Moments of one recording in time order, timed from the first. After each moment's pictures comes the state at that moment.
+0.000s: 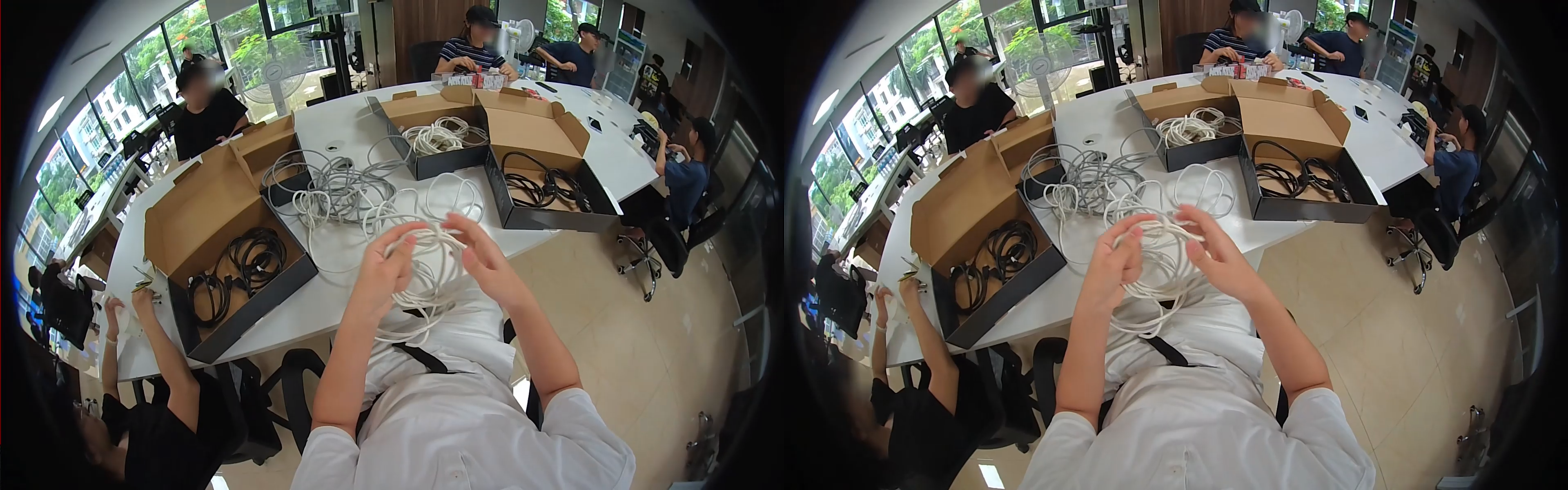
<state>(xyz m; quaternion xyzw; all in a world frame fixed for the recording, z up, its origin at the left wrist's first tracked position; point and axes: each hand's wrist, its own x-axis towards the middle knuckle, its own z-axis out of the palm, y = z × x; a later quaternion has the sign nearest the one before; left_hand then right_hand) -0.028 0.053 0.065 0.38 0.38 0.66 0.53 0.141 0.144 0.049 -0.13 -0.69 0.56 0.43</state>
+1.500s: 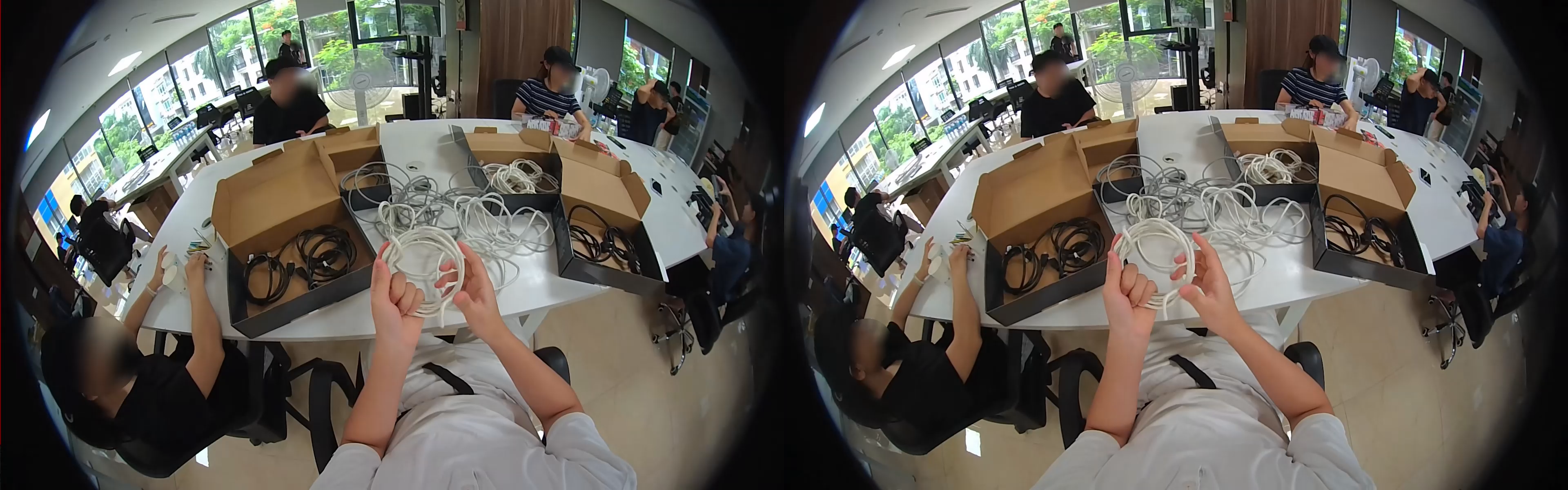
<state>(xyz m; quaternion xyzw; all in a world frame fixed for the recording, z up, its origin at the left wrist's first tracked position) -0.053 0.005 0.051 0.12 0.15 0.91 0.37 0.047 0.114 0.020 0.02 -0.63 0.67 0.40</state>
